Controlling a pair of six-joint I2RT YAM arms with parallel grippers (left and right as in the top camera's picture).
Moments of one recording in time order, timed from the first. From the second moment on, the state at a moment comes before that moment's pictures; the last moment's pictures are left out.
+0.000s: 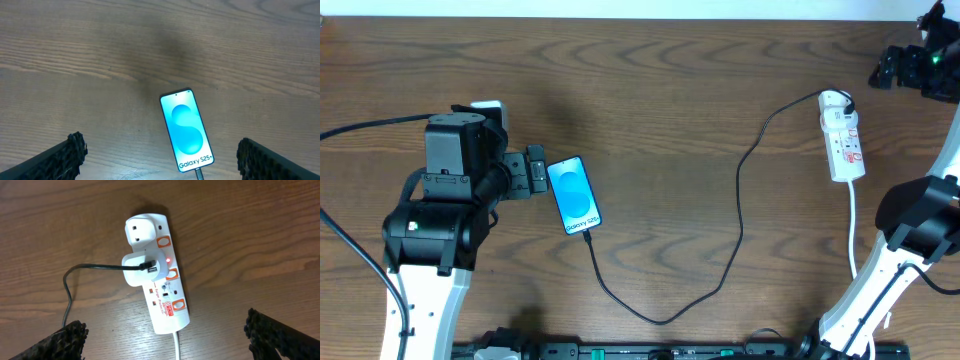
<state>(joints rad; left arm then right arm) -0.08 1.08 1.18 -0.94 -0.03 -0.14 -0.39 2.29 2.55 -1.54 -0.16 -0.16</state>
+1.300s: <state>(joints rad) -0.08 0.82 0.74 -0.62 -0.03 -0.14 -0.39 2.29 2.55 -1.54 -0.16 -0.16</state>
